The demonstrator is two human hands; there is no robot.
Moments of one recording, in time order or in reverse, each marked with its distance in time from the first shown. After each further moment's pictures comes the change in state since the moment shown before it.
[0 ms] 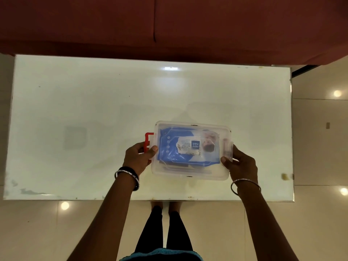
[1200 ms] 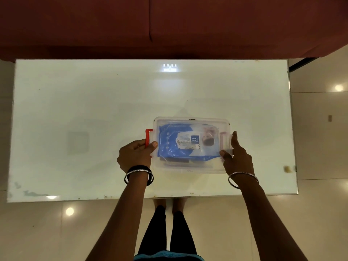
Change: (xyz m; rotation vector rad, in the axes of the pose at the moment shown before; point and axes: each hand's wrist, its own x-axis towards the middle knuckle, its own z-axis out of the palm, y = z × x) left_hand -0.030 0.010 0.018 0.156 0.467 0.165; right_hand -0.005 -0.008 0.008 -0.425 -0.020 -0.121
